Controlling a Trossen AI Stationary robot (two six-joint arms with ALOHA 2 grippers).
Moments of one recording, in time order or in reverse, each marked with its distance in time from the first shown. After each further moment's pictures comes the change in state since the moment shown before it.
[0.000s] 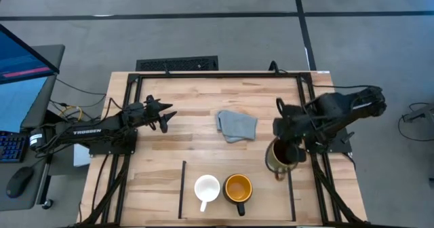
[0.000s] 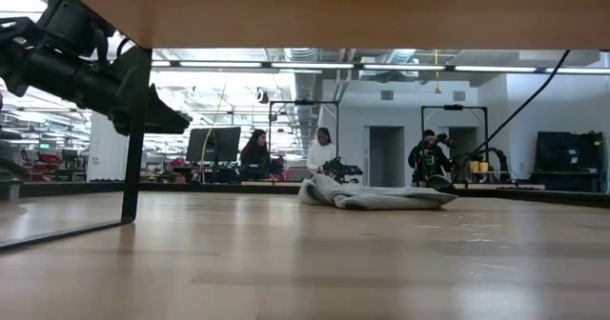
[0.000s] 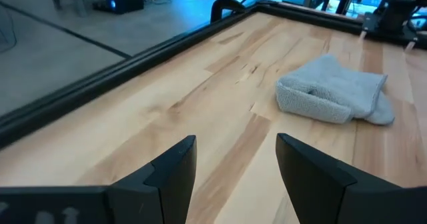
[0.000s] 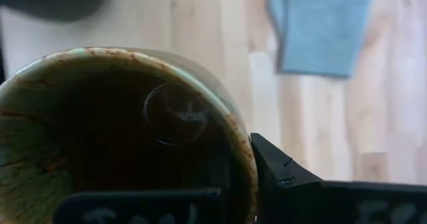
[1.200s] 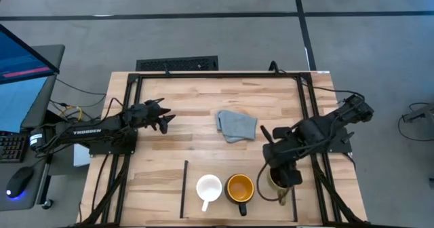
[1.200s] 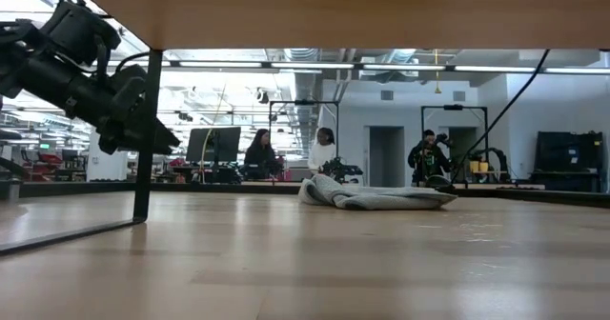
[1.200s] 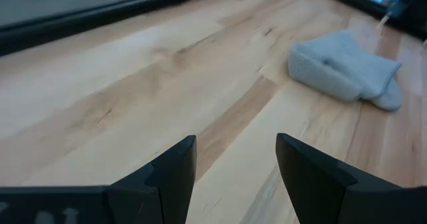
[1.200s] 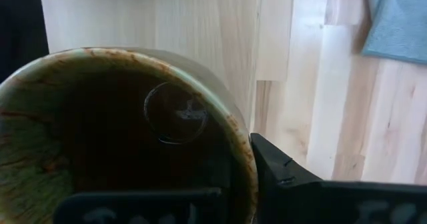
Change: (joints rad) left arm 0.000 0.000 0.000 -0.147 0.000 -0.197; right arm 0.135 0.198 0.047 0.019 -0.140 0.044
